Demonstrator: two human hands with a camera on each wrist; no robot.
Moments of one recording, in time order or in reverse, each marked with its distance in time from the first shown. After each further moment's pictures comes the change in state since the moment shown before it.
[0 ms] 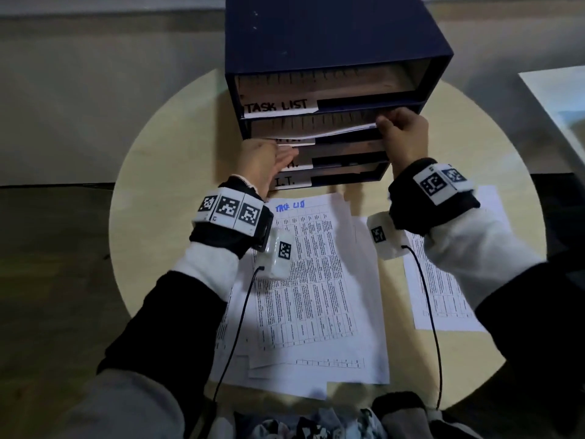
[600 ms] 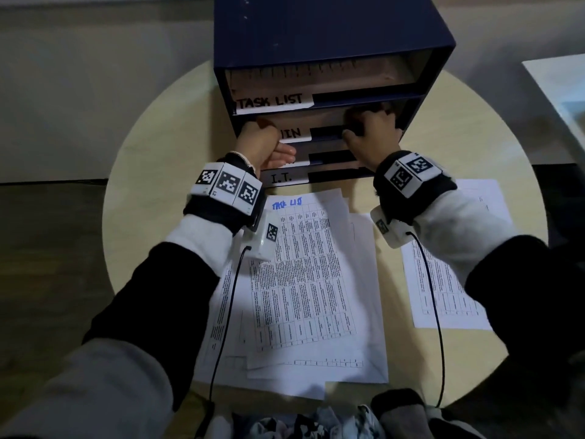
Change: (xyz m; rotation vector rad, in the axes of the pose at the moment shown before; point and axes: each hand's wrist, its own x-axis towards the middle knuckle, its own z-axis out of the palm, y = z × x) left_hand 0.020 0.016 0.018 0.472 0.004 -0.051; right_hand 0.002 -0.006 0.020 -0.734 -0.265 -0.160
